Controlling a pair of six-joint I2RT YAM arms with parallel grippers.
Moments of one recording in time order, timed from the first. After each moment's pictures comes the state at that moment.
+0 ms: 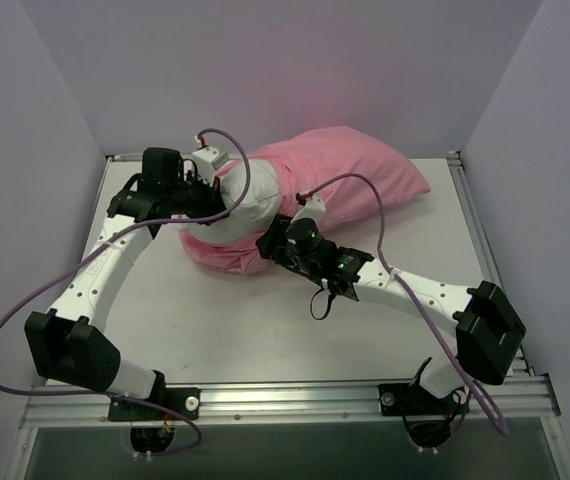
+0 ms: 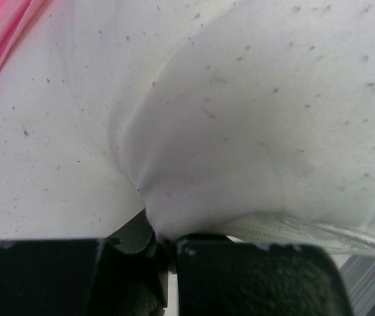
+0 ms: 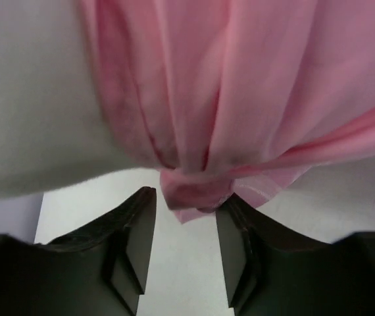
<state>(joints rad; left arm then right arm) -0.27 1.46 1.43 -0.64 0.46 0.11 0.90 1.50 1.04 0.00 0.29 0.81</state>
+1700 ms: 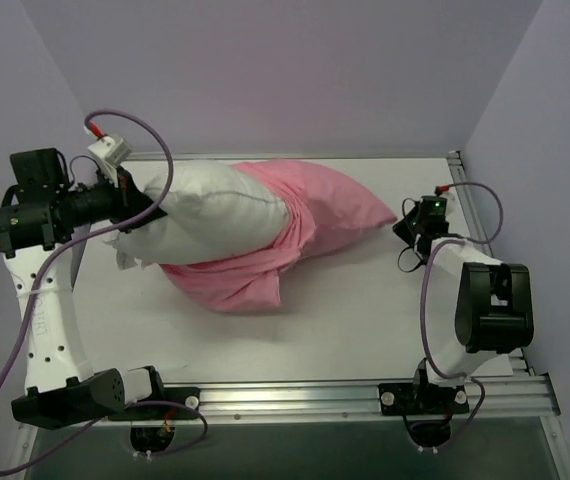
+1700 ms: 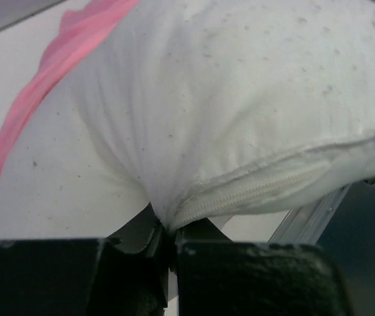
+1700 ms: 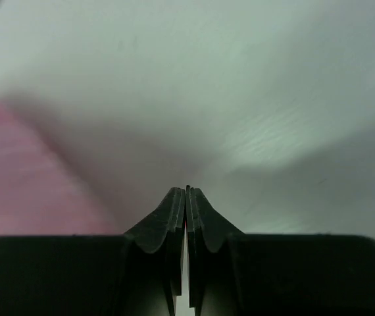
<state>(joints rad) 0.25 1.29 1.78 -1.19 1.02 0.33 -0.09 1.61 0.85 0.12 -0.02 0.66</state>
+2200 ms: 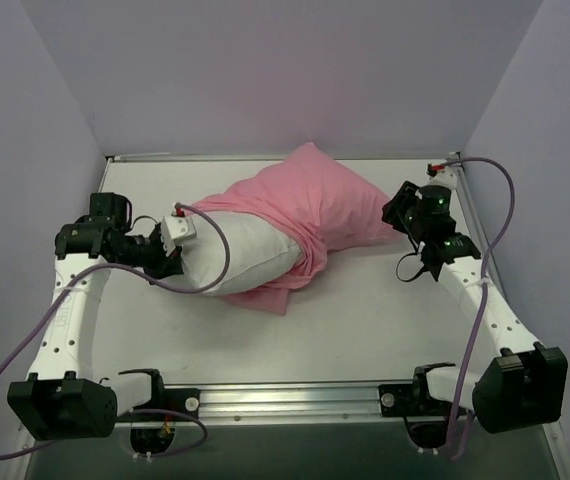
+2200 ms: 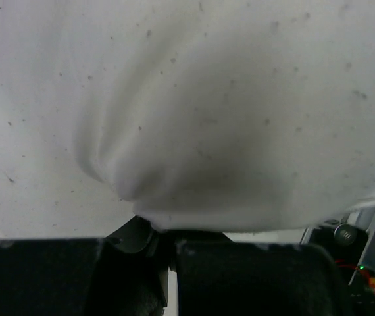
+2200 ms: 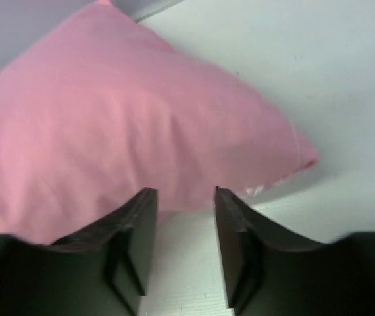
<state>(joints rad) 0.01 1.21 1.30 -1.23 0.78 0.98 0.14 1.21 0.89 -0.16 0.09 0.51</state>
